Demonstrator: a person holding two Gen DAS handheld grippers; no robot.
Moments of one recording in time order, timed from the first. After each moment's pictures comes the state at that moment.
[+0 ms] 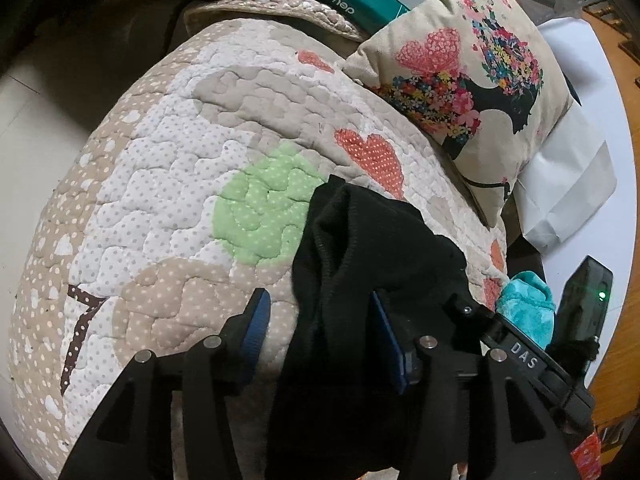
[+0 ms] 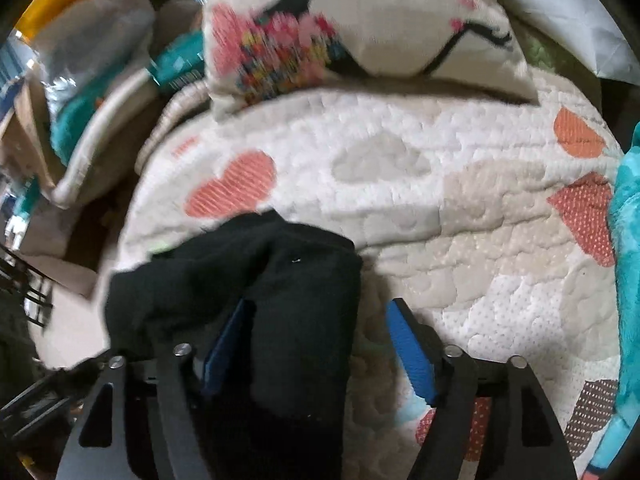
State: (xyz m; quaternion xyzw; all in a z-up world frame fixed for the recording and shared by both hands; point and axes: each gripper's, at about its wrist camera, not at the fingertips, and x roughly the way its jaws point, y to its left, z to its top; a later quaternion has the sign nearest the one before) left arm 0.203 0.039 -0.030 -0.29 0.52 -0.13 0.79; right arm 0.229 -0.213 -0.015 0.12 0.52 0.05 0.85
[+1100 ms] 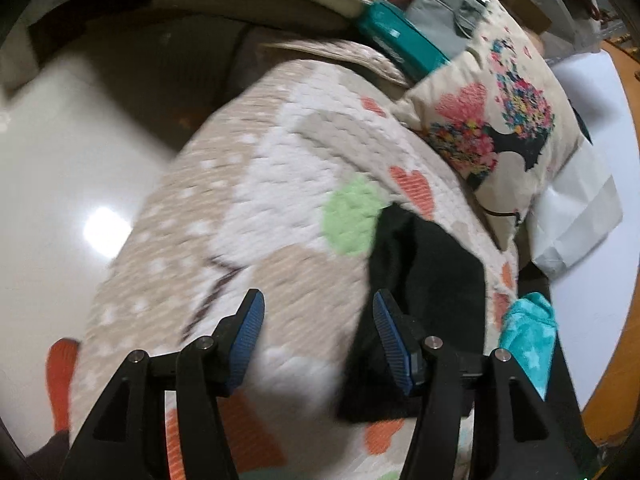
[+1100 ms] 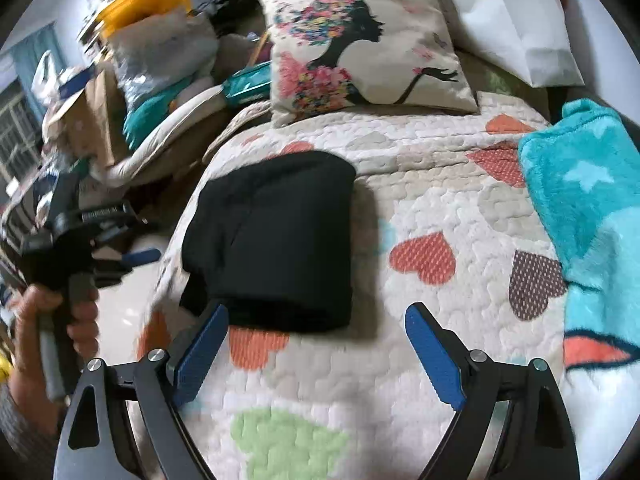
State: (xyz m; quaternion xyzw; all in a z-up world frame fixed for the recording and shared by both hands) left arm 0.145 0.108 0.000 -0.30 0.51 -0.05 0.81; right arm 0.039 -0.217 0.045 0.10 0.43 0.10 0.89
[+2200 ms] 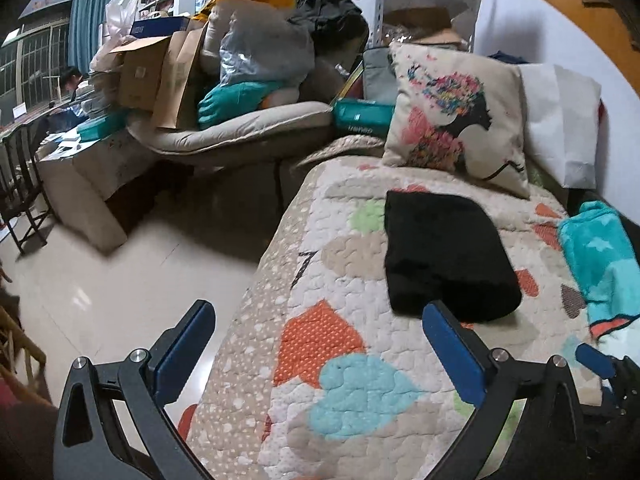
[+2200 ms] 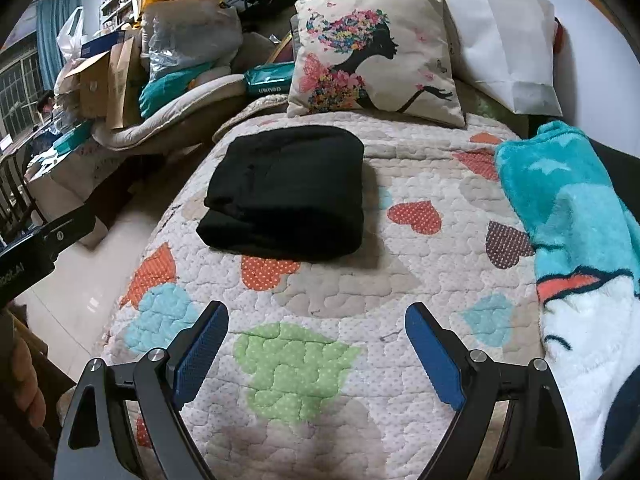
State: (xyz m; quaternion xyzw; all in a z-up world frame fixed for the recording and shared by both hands) left arm -0.041 0.046 0.069 -0.03 0.33 0.05 0.94; right arm -0.039 -0.187 0.037 0.03 0.40 0.06 0.92
